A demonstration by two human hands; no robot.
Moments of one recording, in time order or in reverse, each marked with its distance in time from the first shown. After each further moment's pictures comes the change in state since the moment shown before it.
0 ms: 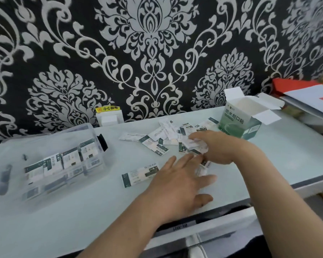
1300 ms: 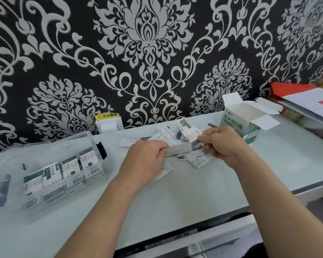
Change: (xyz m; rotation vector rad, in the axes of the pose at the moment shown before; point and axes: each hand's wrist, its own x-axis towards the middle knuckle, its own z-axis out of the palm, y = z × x) left_hand 0.007 -0.062 -0.028 -0.214 0.550 -0.313; right_hand 0.013 0.007 0.004 1.259 0.329 0.321
